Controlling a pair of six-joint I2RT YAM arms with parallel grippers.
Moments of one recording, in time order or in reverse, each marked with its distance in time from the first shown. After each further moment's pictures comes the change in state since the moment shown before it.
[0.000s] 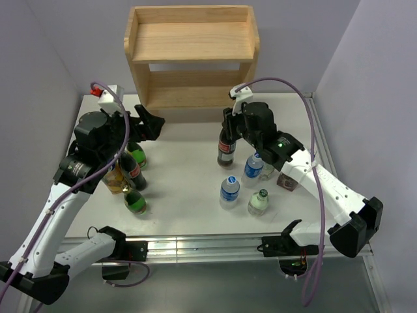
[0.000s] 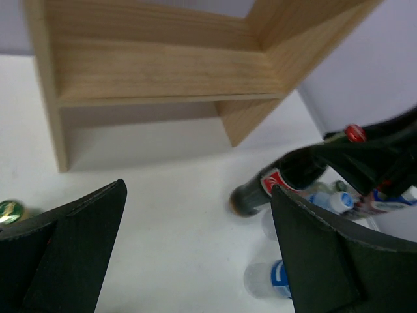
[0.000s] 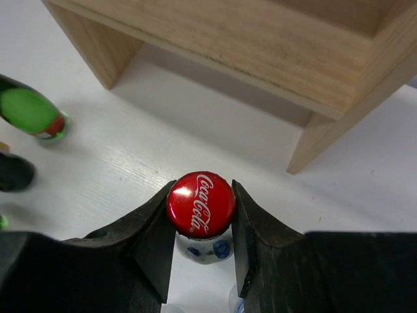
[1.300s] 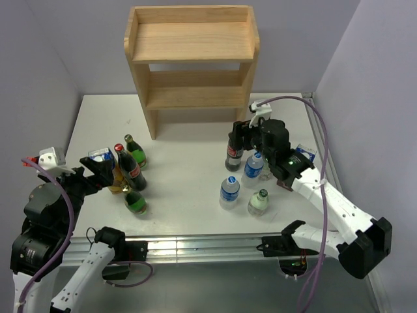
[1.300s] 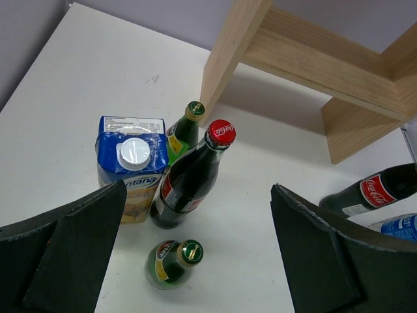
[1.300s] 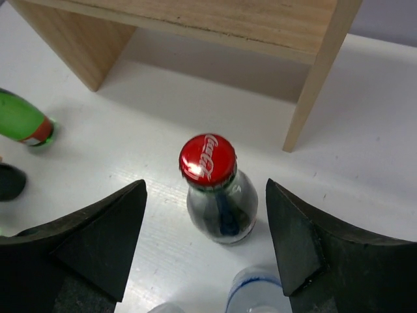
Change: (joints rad) left arm 0.085 -0.555 -0.127 -0.431 -0.358 -0.006; right arm -0.110 -0.203 -0.290 0.145 -0.081 0.097
